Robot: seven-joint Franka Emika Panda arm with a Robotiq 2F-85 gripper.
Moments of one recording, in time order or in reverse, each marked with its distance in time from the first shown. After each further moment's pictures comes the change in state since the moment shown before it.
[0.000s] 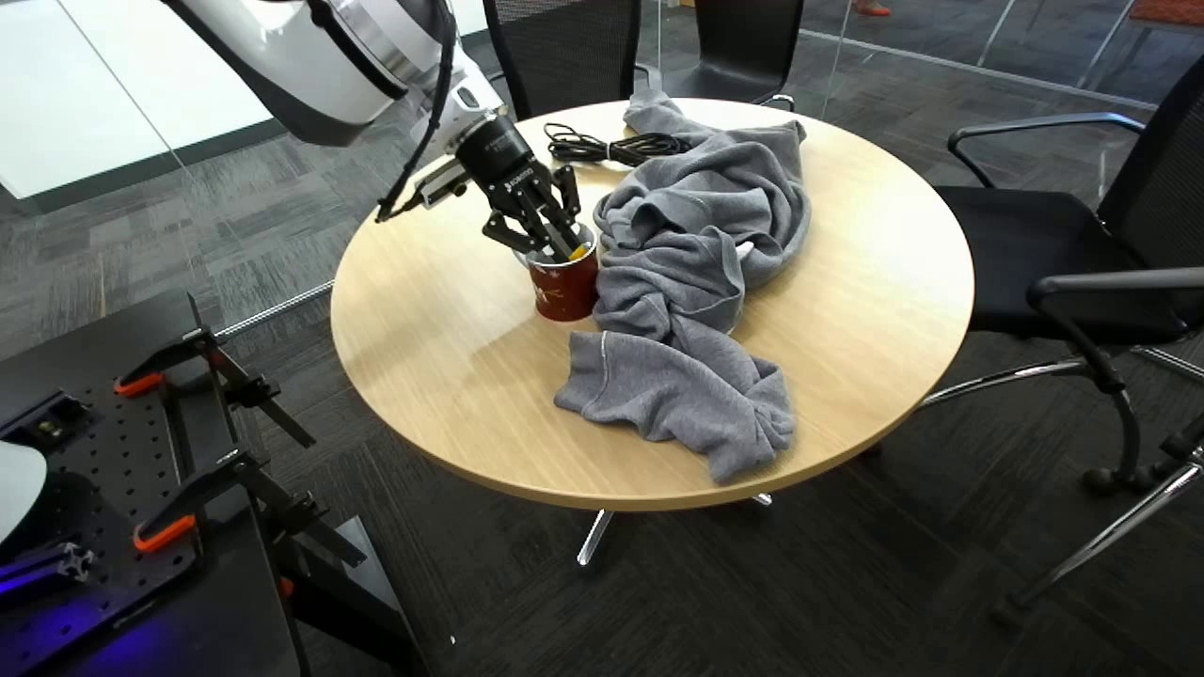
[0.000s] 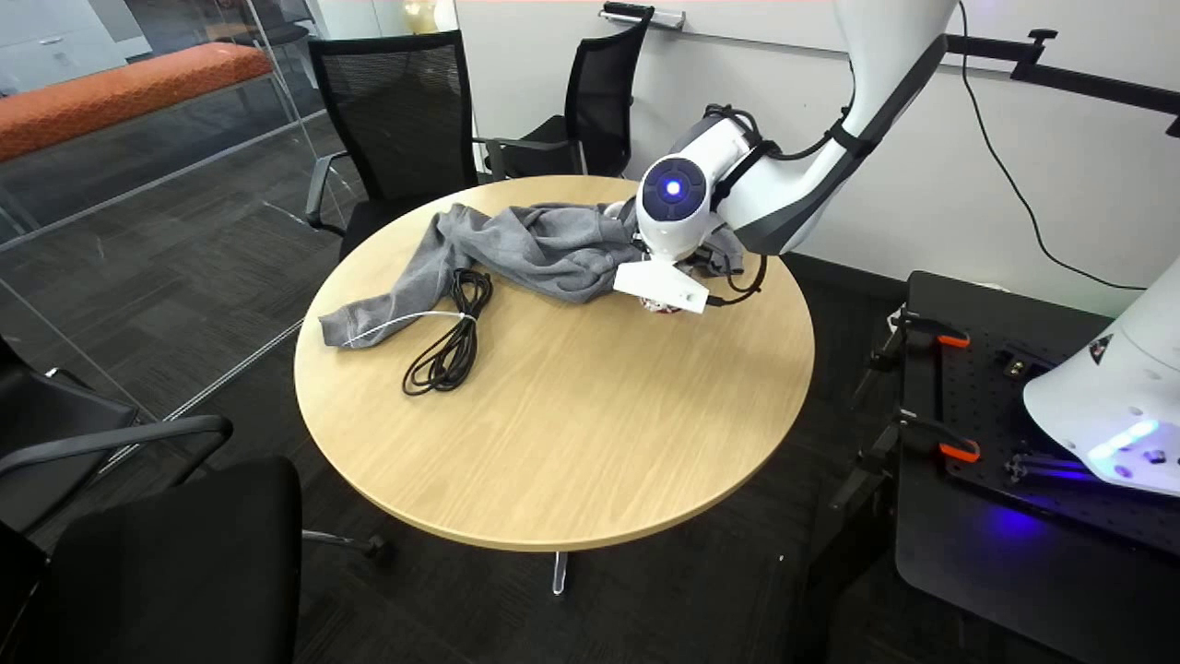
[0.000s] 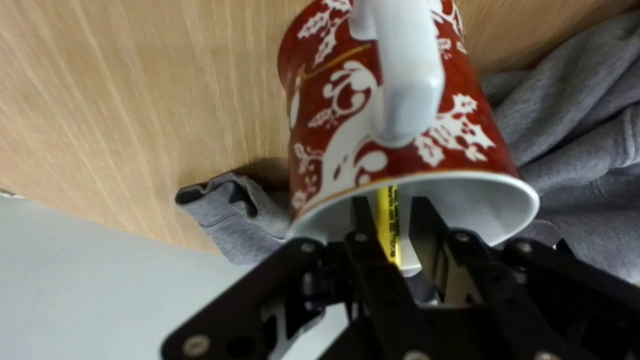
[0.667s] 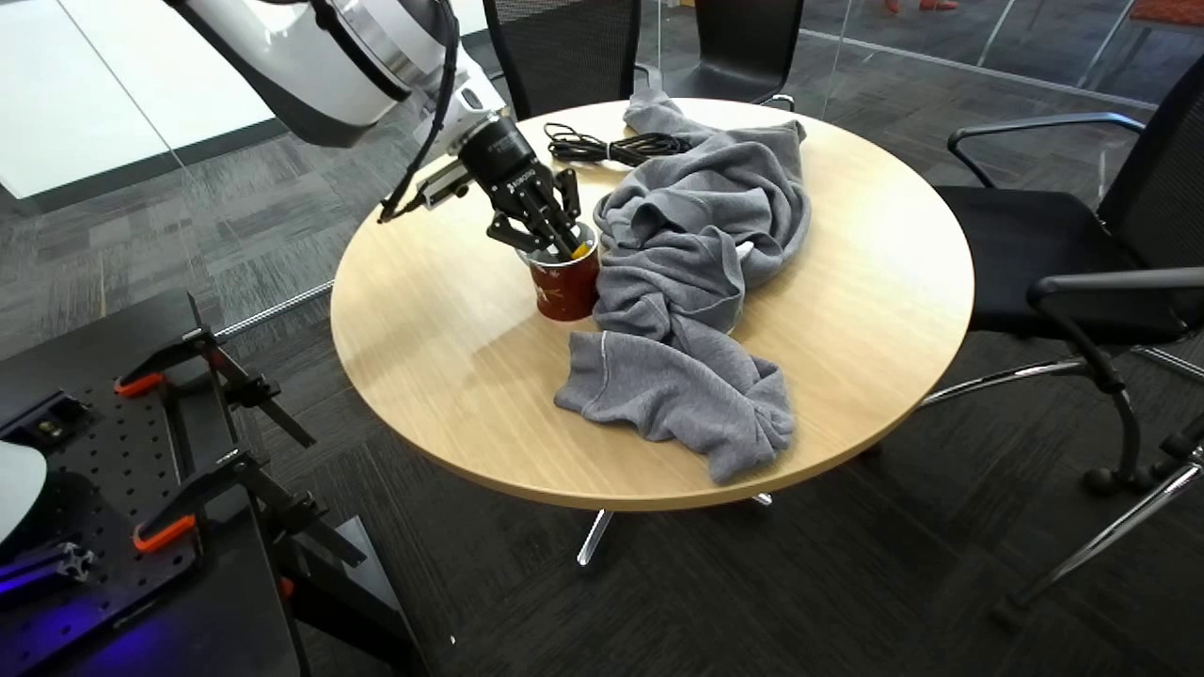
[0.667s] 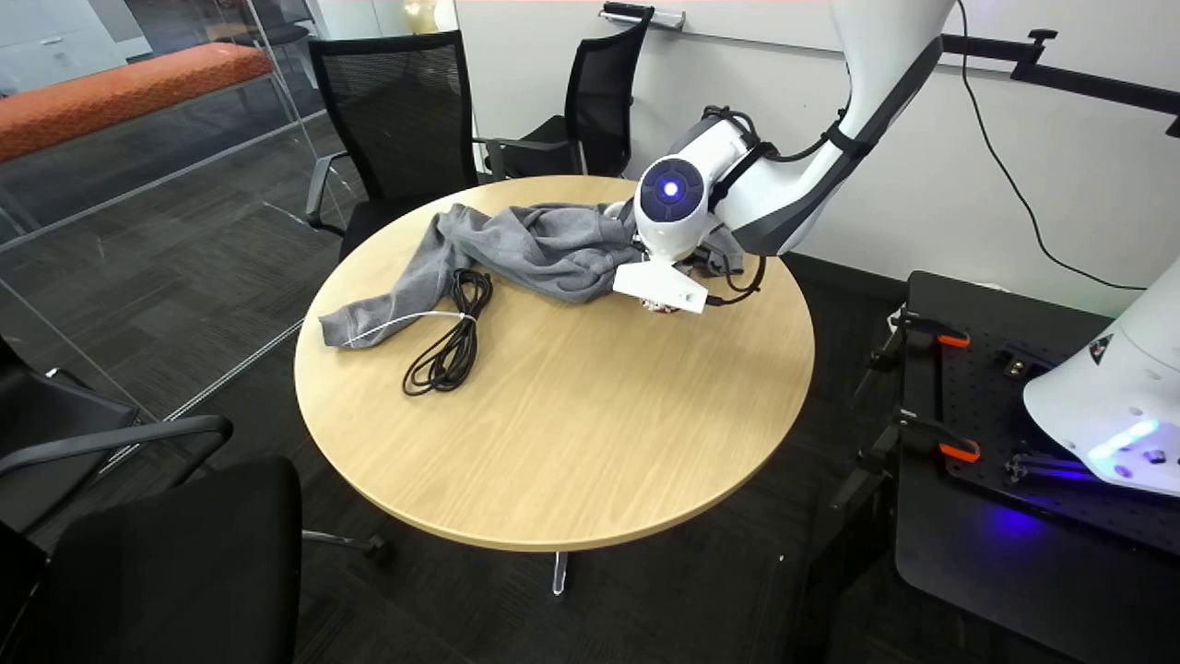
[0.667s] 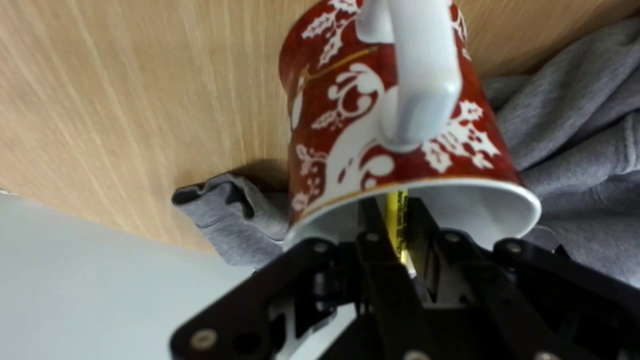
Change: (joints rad) arm 0.000 0.008 -0.001 0.010 0.005 0.000 -0.018
